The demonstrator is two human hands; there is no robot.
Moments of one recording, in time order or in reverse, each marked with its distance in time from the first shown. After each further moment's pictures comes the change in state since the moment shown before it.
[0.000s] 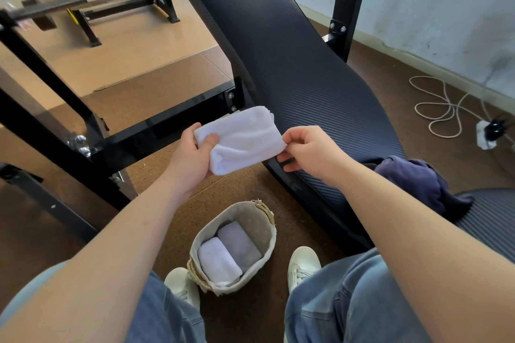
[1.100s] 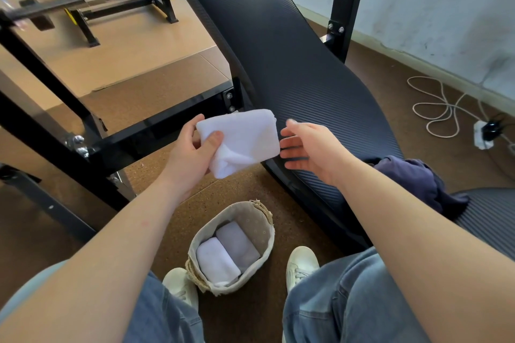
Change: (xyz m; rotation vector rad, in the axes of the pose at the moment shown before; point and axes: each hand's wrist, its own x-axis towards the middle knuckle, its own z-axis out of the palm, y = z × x) left_hand -0.008 0.003 -0.002 -0.023 -0.035 0.119; right_hand 0.009 0.002 -0.007 0.411 0.069 0.201
